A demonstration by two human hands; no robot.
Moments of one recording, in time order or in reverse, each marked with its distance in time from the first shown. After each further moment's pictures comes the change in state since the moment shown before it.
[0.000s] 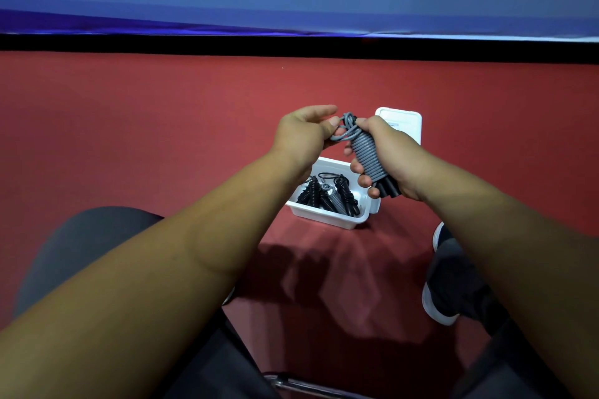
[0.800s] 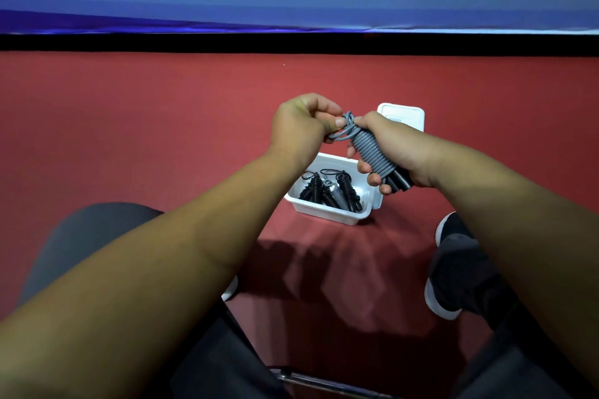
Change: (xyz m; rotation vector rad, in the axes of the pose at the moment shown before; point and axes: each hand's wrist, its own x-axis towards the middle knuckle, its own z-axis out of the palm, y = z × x) left_hand -0.007 0.007 -0.006 0.295 -0.006 0.230; right_hand 0.001 -0.007 -0.012 -0.173 -0.102 0.089
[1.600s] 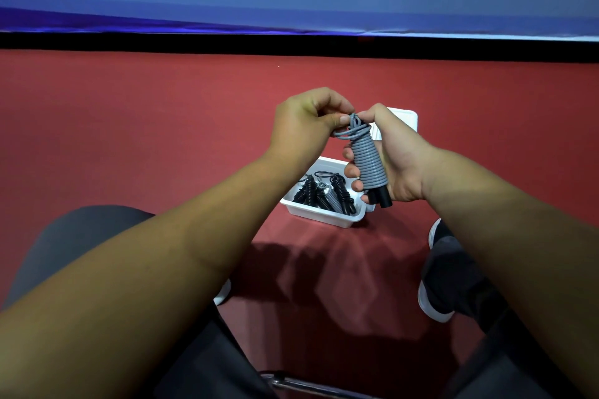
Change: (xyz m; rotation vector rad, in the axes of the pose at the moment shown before) left_hand 0.003 0.006 0.007 0.102 -0.047 0.249; right_hand -0.002 0.004 -0.006 0.332 -0.206 0.127
